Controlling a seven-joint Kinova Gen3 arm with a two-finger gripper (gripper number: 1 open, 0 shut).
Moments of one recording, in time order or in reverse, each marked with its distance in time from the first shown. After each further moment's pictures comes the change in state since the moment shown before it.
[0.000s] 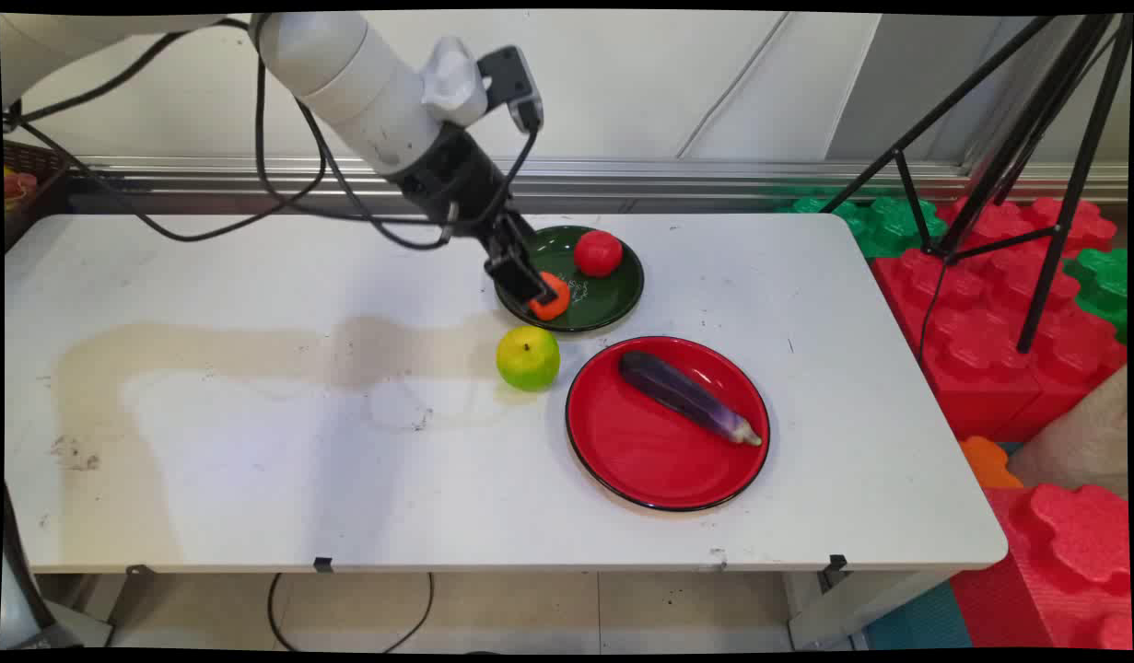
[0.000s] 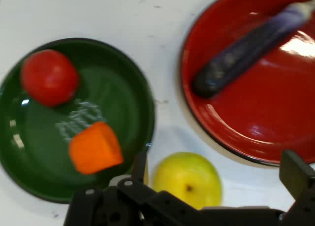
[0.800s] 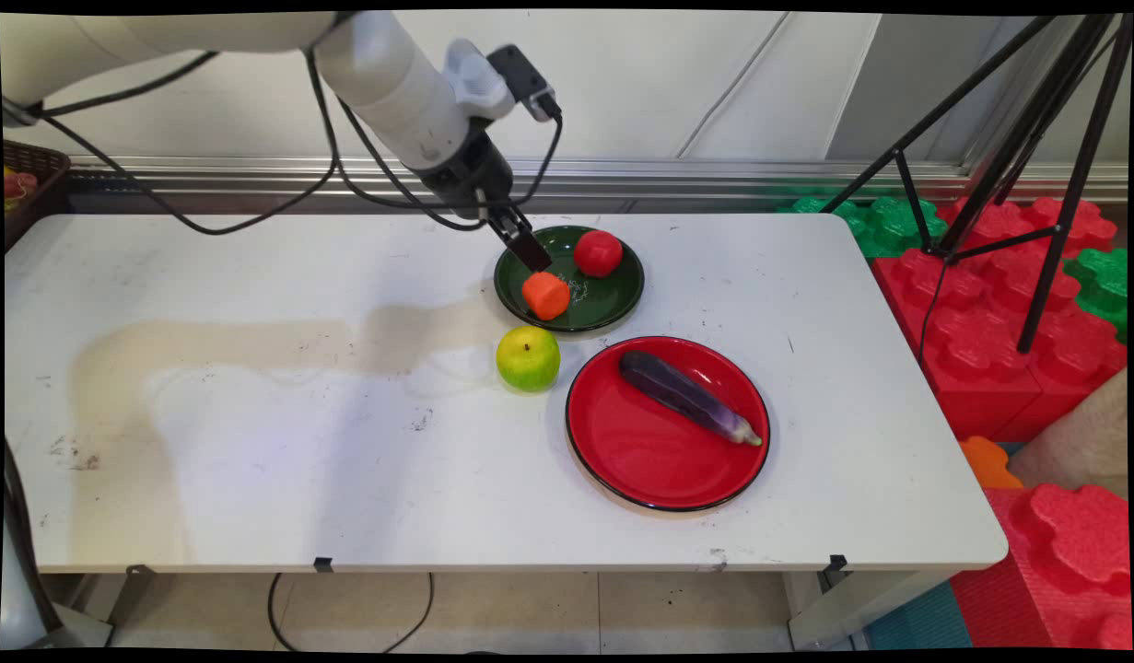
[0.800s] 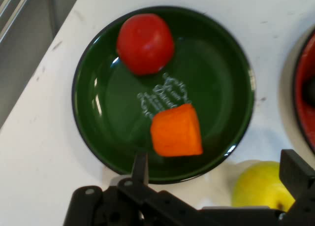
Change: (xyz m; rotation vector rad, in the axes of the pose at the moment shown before) arm 0.007 -0.033 0.038 0.190 -0.070 -0.197
